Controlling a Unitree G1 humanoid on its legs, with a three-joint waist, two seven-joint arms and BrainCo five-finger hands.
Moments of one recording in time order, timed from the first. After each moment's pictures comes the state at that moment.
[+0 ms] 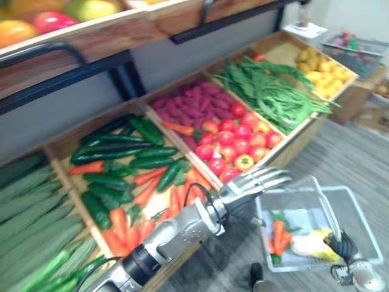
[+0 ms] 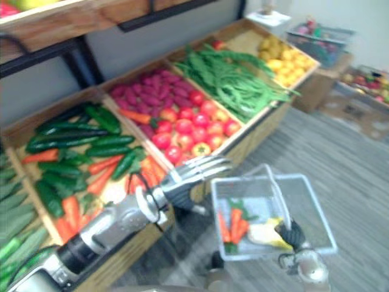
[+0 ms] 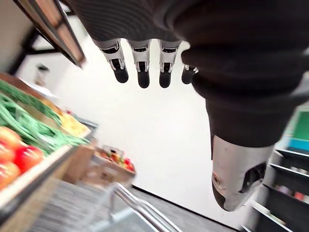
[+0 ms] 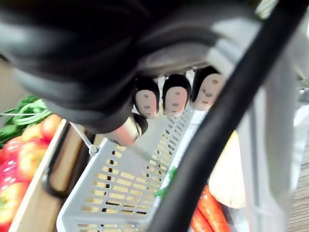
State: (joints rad) left arm -0.27 0.46 -0.60 -0.19 0.63 -0.37 0.08; right arm 0.24 -0.35 -0.30 0.56 -0.20 -0.13 -0.01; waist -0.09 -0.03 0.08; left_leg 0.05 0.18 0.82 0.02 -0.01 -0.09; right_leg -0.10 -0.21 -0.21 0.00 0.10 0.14
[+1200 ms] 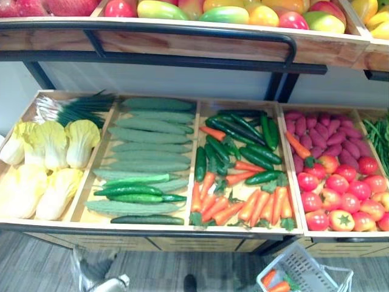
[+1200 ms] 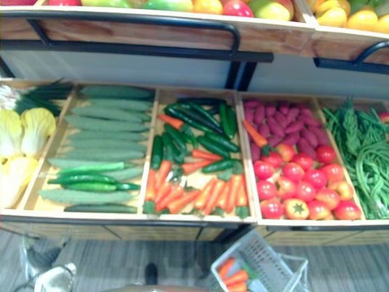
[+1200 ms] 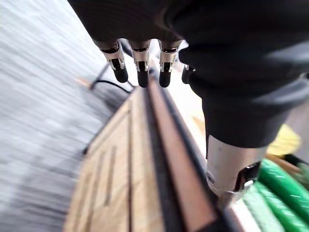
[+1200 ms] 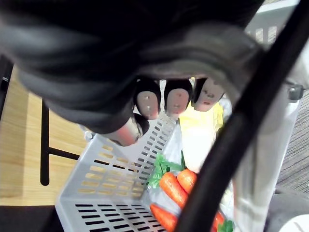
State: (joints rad) left arm 0.26 0.01 0.57 0.55 0.32 -0.12 0.56; right arm 0.13 -0.03 -0.60 1.12 -0.06 -0.09 -0.25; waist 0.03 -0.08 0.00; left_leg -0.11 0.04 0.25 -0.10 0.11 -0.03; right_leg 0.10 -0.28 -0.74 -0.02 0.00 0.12
